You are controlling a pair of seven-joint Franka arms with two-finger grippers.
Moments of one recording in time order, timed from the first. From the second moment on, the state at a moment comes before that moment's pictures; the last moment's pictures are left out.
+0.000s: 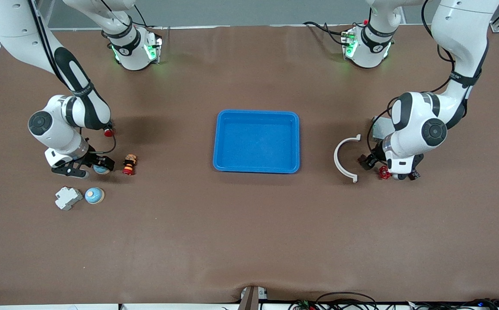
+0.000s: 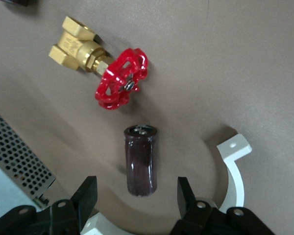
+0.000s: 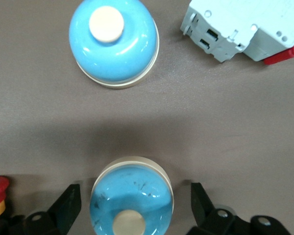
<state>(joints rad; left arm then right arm) 0.07 0.36 -0.20 -2.20 -0.06 2.43 -0.83 -0.08 0.41 -0.05 -2.33 0.01 2.81 0.03</state>
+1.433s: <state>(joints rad) 0.02 0.29 -0.42 -2.14 -0.06 2.30 -1.10 0.27 -0.06 0.06 -2.31 0.16 2.15 0.70</state>
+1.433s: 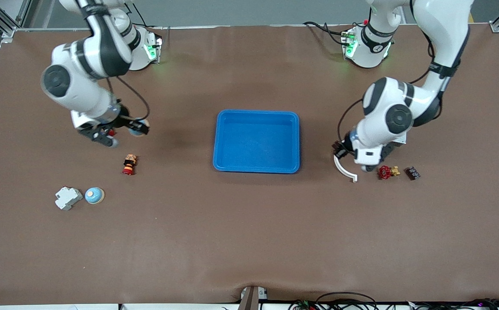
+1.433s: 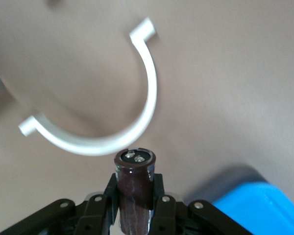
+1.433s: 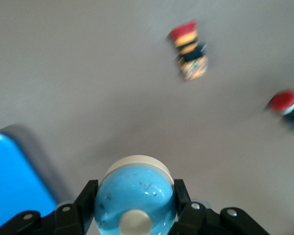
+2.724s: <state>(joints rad) -0.32 0.55 -0.43 -2.04 -0.06 2.41 -1.50 0.76 0.31 0.06 -2.12 0.13 2.42 1.51</state>
